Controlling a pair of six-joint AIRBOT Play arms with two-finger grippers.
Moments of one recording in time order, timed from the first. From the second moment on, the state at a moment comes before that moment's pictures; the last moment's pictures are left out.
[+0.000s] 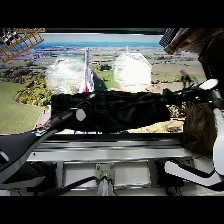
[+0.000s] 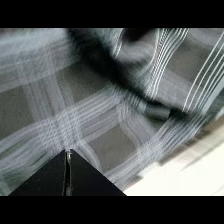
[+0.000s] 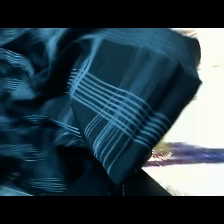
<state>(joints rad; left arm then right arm) -0.72 -1.44 0.81 0.84 -0.55 -1.61 -0.32 -1.27 1.07 -0.96 1.33 1.35</state>
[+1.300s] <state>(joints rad) -0.38 -1.07 0.96 1.12 -0.78 -1.54 0.14 -1.27 1.67 -1.26 1.58 1.86</state>
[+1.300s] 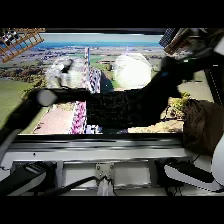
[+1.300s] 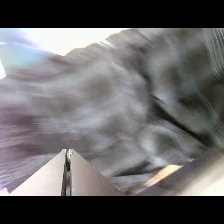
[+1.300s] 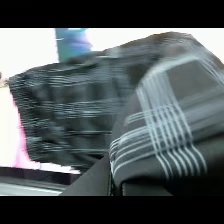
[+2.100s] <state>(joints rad) 0.01 -0.69 0.94 1.10 -1.08 -1.53 0.79 -1.72 1.67 -1.25 1.13 1.77</state>
